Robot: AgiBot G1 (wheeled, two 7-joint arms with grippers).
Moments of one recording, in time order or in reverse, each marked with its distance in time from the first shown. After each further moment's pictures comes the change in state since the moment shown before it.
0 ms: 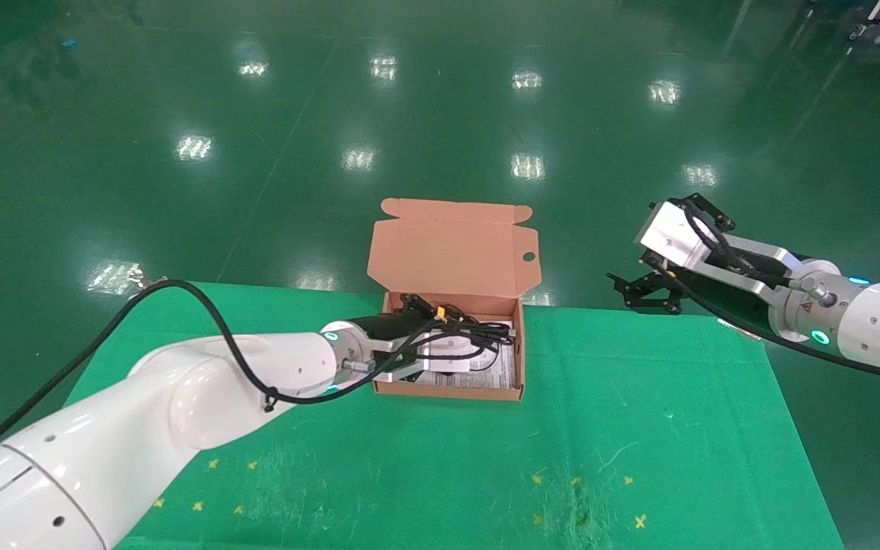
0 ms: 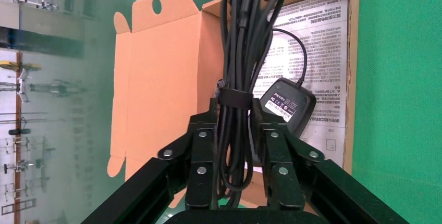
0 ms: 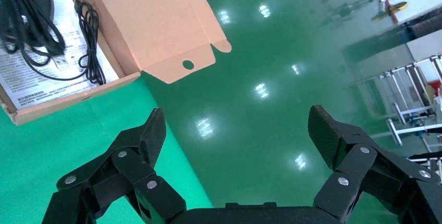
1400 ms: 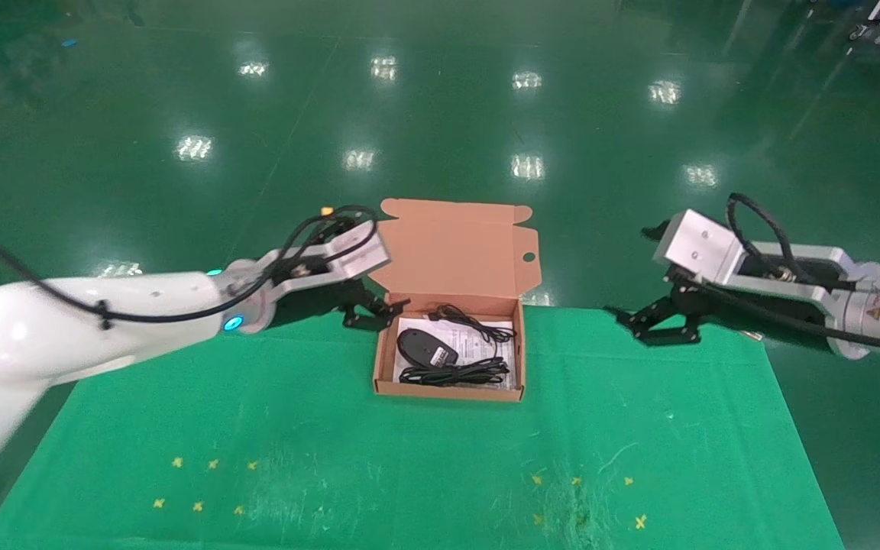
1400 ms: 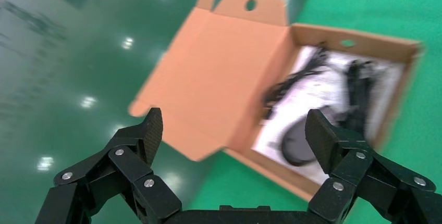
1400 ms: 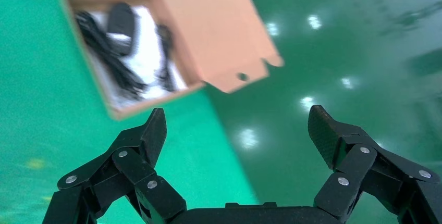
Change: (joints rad) left arm -0.019 -0.229 -0.277 -0.107 -0.352 0.205 -0.073; right arm -0.023 0.084 0.210 0.089 0.244 -0.368 -0.128
